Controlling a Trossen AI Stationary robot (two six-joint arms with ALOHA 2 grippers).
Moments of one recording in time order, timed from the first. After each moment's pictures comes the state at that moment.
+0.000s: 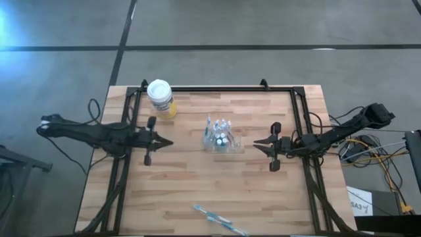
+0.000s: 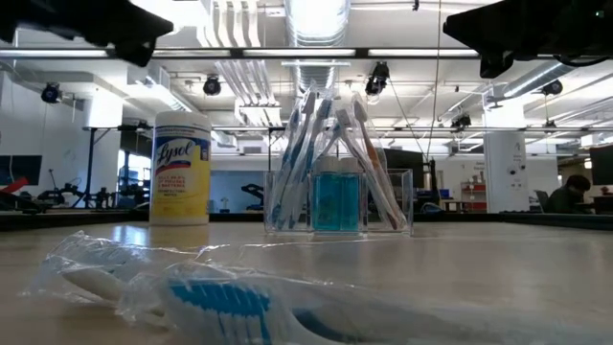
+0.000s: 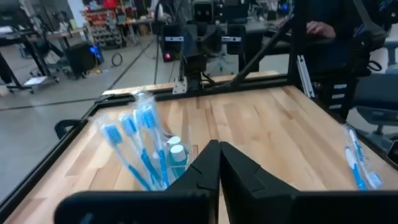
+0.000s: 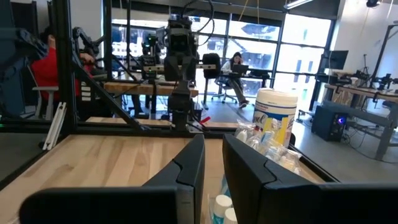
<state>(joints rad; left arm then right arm) -0.18 0.50 0.40 0.00 -0.15 0.07 0.36 0.87 0.18 0.83 0.47 -0.11</state>
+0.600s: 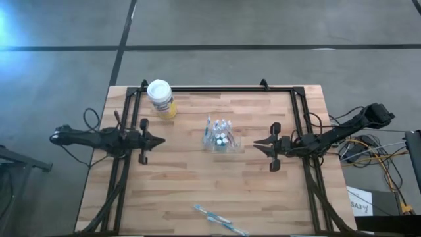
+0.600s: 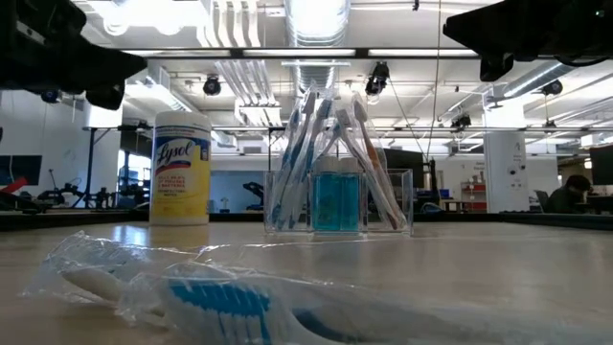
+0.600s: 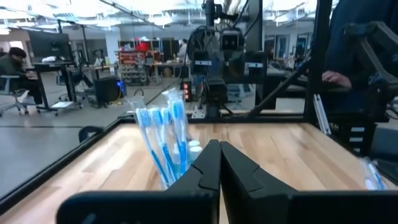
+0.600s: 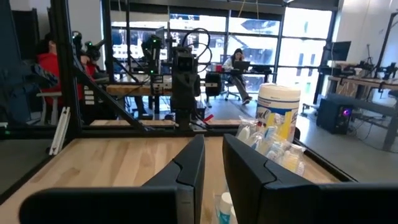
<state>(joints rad) -0.18 0.09 0.05 0.07 -0.23 0.03 0.36 0.87 0.18 0.82 0.47 -0.06</state>
